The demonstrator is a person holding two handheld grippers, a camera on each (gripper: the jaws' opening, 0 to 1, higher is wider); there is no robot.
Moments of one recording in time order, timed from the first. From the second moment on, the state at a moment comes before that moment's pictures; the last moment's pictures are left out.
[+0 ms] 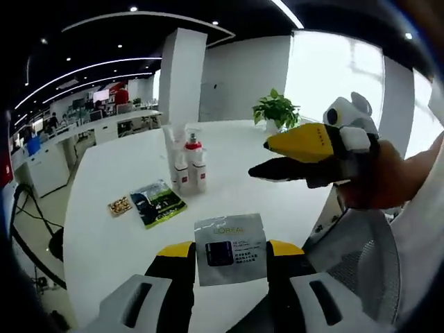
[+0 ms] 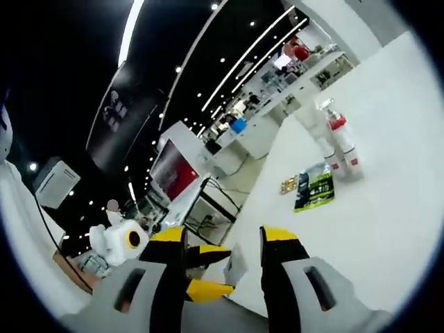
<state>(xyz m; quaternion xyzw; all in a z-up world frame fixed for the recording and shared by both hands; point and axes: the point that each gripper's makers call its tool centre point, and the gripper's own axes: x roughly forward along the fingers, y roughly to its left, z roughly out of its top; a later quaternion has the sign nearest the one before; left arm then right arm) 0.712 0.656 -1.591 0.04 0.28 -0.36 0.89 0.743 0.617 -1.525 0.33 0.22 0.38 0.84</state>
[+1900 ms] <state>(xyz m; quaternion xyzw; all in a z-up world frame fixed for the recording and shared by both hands) 0.684 0.637 -1.567 0.14 0.23 -0.43 0.86 0.729 0.614 -1.510 0.40 0.24 0.37 0.80</state>
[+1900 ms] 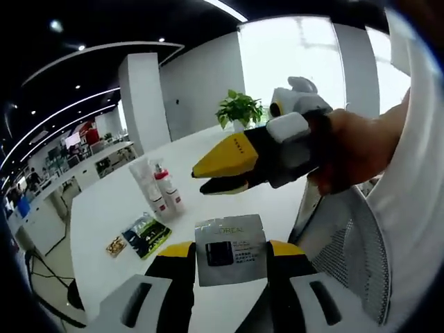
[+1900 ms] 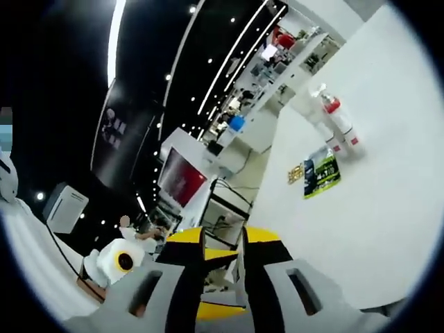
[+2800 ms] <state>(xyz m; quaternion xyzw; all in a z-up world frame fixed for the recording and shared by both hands) 0.690 0.648 -1.578 0.16 0.24 -0.41 0.86 0.710 0.642 -1.534 0.39 0.31 0.40 0.77</state>
